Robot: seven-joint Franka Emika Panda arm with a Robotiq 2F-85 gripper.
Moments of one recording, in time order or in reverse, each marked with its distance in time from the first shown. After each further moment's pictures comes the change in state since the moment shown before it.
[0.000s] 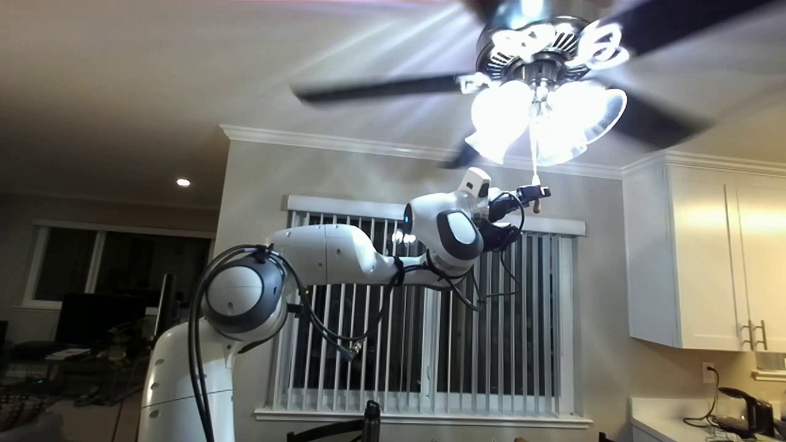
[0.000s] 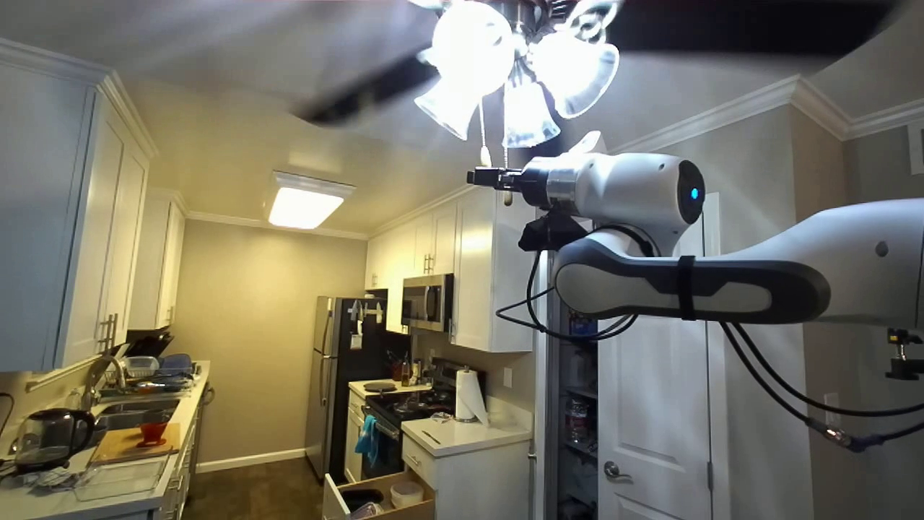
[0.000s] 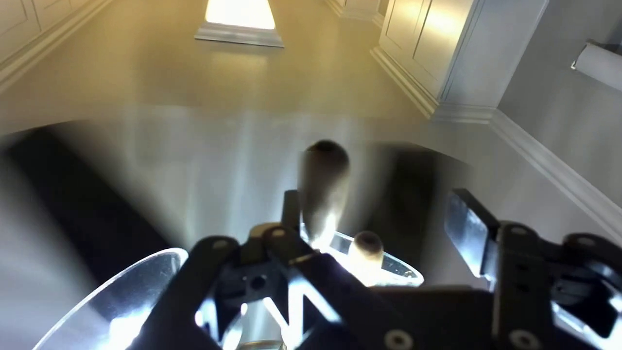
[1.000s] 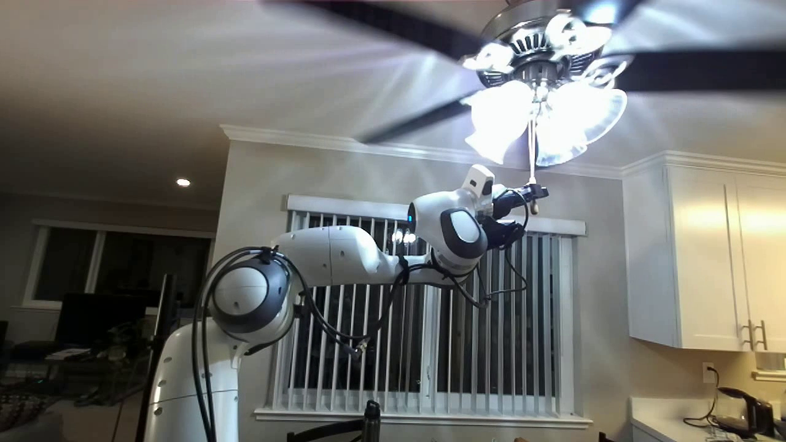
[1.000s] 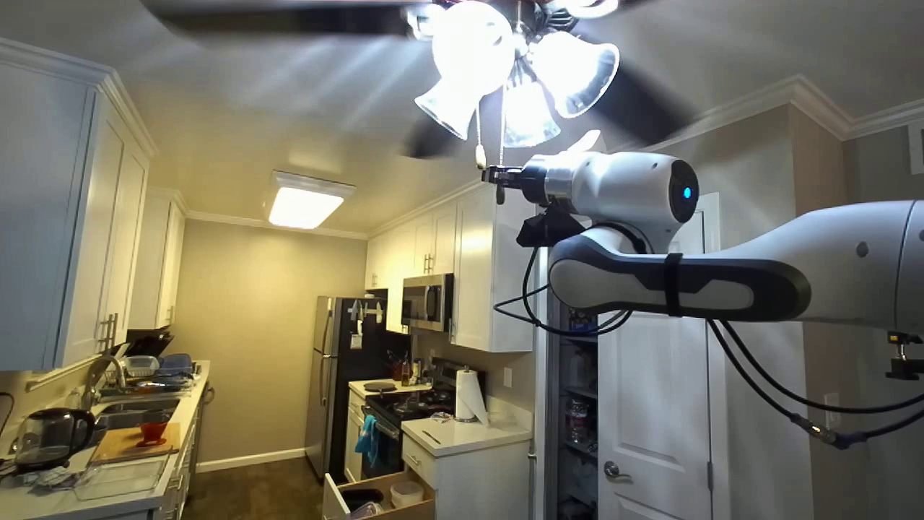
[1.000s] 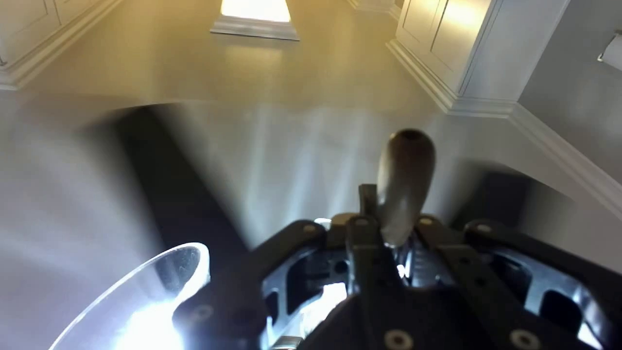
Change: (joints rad) arm -0.117 -0.018 0.073 0.036 0.048 -0.001 0.000
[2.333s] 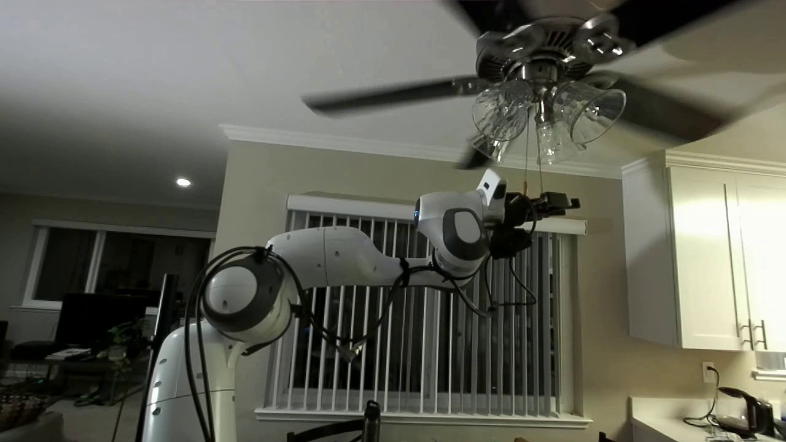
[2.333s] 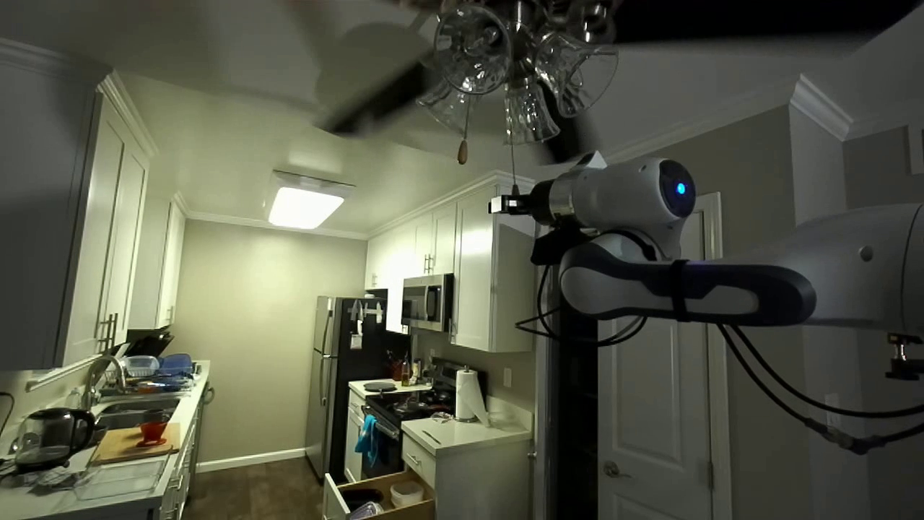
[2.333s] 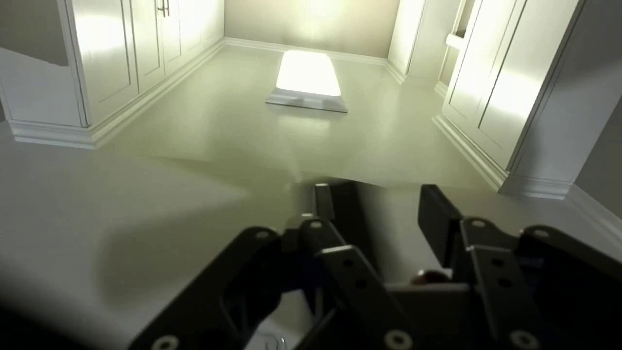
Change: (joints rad) arm 0.027 -0.031 -0.079 -0.062 0.000 -0.168 -0.004
